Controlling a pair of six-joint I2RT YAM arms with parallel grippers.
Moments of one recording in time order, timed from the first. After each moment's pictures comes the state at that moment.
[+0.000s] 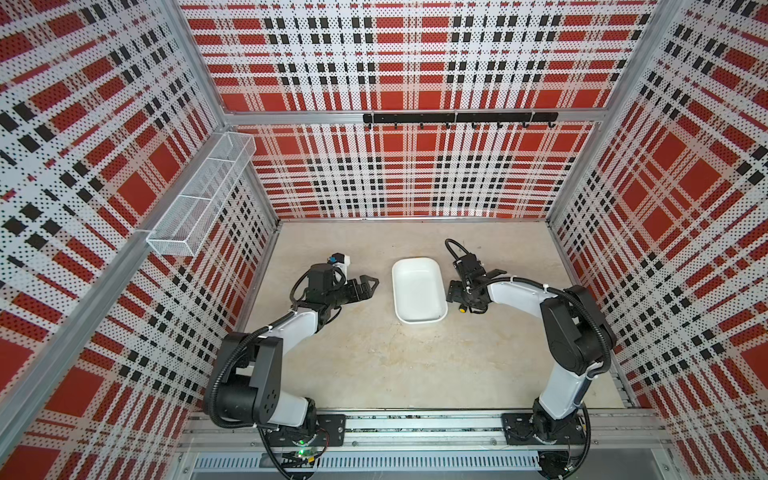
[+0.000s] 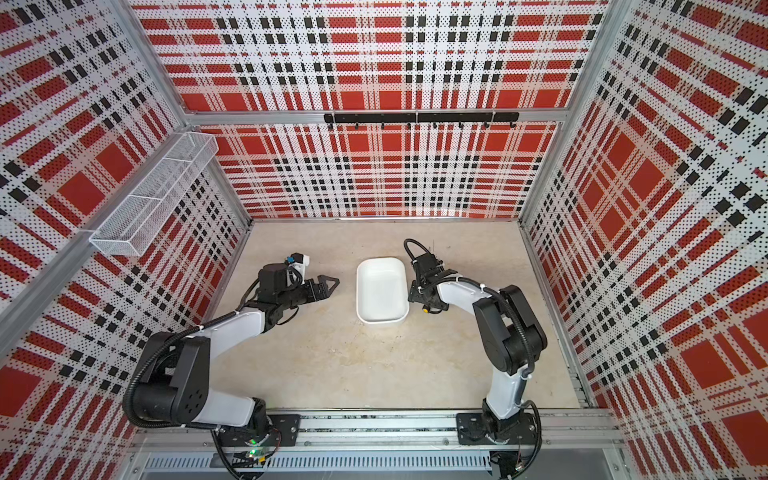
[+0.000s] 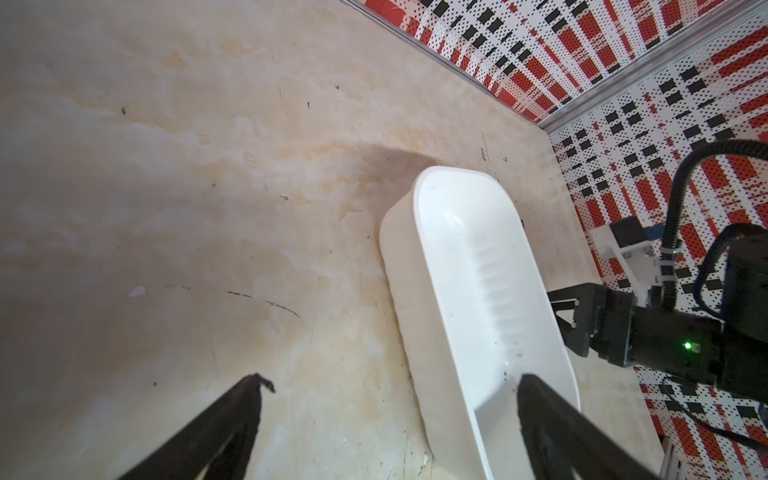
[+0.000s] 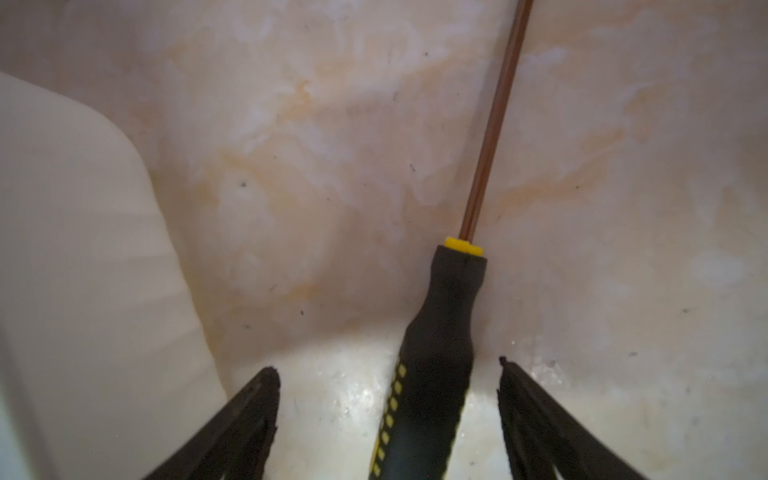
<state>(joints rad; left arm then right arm) -0.15 1.46 0.67 0.21 0.50 -0.42 0.46 1.82 1.12 -0.47 0.16 0.76</state>
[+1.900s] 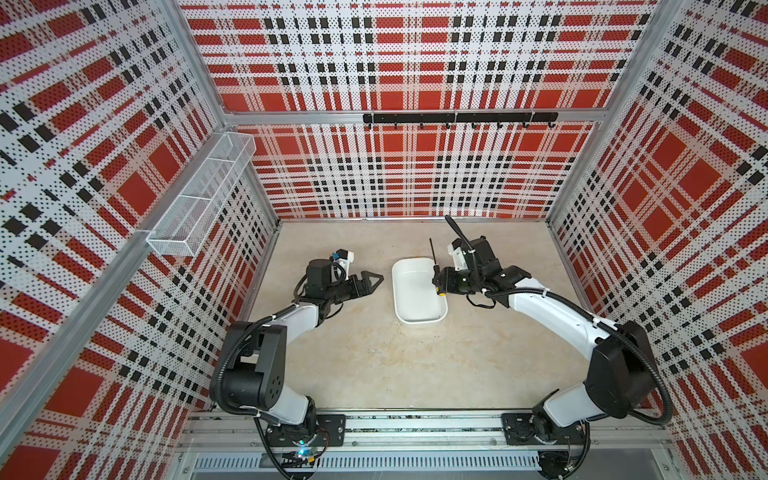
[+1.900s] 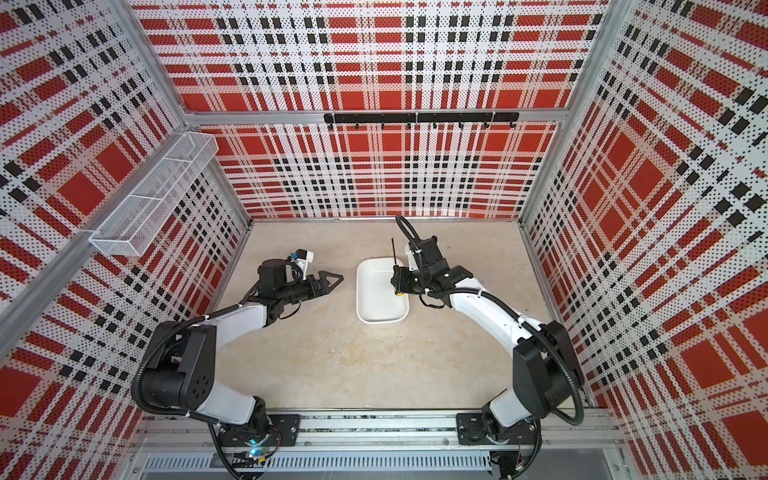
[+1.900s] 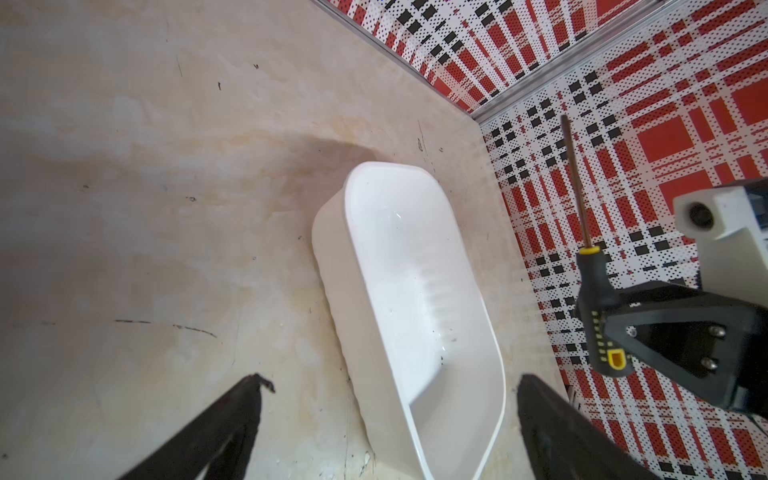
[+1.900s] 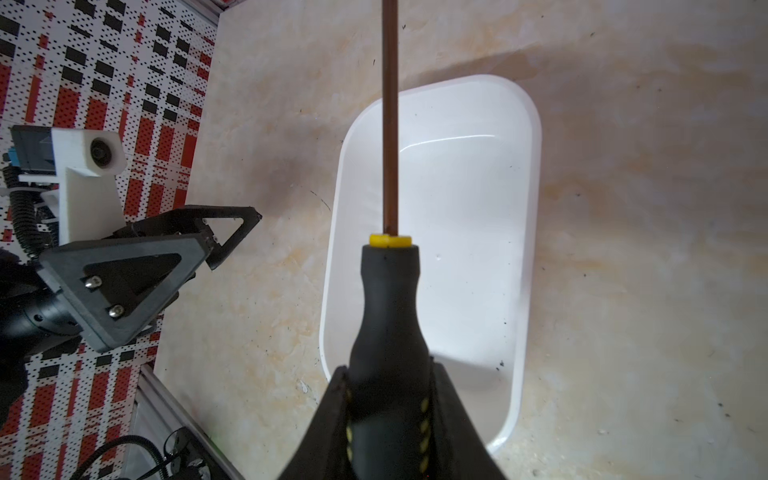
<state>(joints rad) -0.12 1.53 0.71 0.29 0.72 -0.50 0.55 1.55 1.18 -0.42 -0.24 0.65</state>
